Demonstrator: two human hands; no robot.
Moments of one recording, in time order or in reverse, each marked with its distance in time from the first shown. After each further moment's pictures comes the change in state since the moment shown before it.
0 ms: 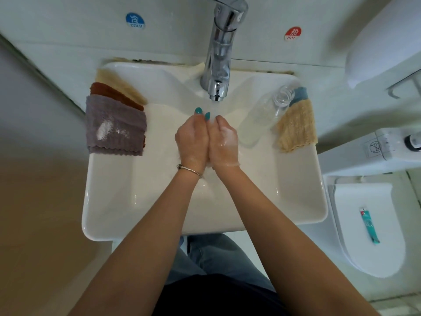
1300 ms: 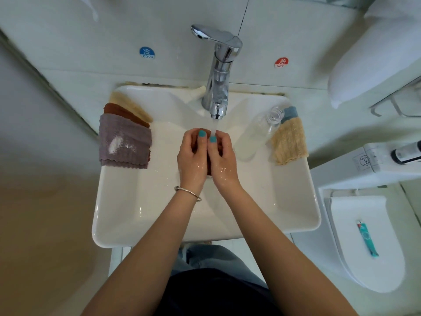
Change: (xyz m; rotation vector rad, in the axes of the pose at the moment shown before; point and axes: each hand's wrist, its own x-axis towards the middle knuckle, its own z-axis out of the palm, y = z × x) left_hand -0.028 0.012 -0.025 -0.063 -0.083 0.075; right_hand -0.019 0.001 -0.004 0.199 0.012 0.036
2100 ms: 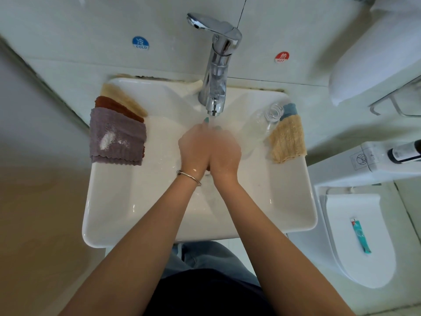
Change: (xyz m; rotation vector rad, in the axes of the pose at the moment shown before) left_hand 0.023 0.004 0.020 0.149 -0.004 -0.004; right_hand 0.012 -0.007 0.002 0.074 0.220 0.109
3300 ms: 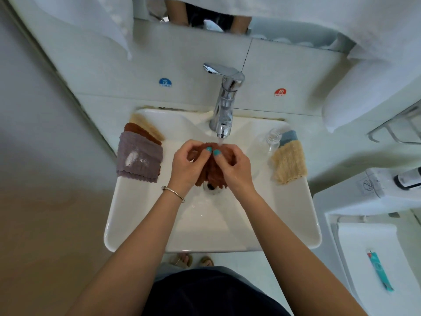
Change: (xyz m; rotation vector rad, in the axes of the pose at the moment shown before) left_hand 0.001 -0.002 -0.054 -0.135 -0.152 0.227; right_hand 0.005 -0.013 -0.025 -0.132 -0.287 -0.263
